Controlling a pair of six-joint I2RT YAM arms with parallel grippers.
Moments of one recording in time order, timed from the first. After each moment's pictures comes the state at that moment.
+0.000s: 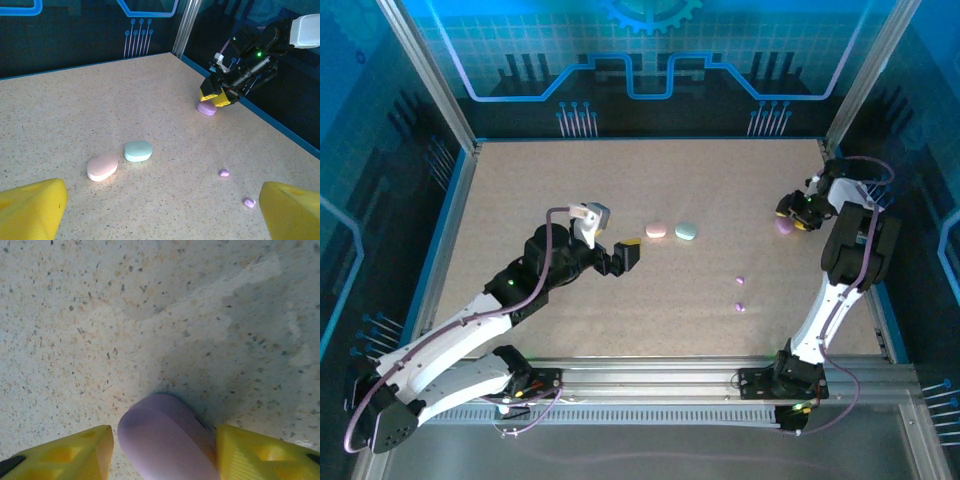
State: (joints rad) left arm -0.68 0.93 0.73 -0.05 0.05 -0.26; right arm -0.34 2.07 1.52 -0.76 -0.34 0.19
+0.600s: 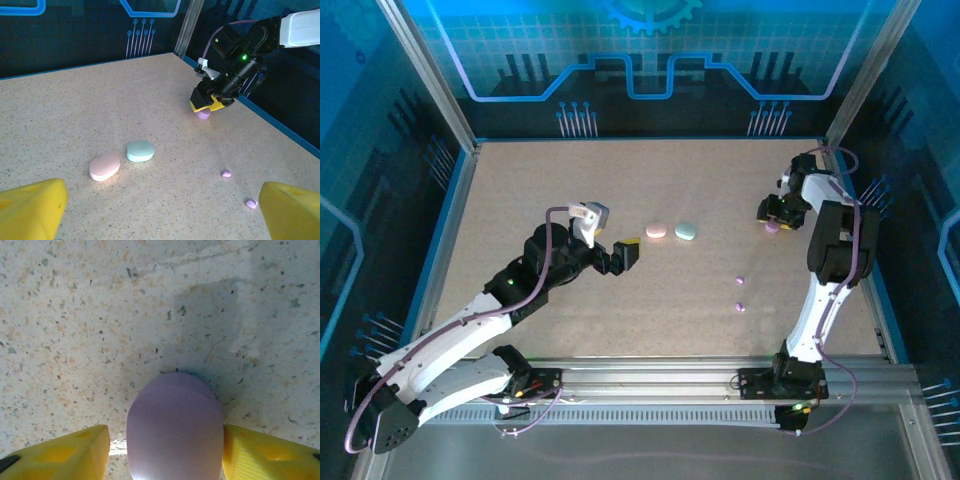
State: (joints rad) left arm -0.67 0.93 0.73 -0.05 0.05 -0.26; right arm -0.18 2.07 1.52 -0.81 -0.14 0.09
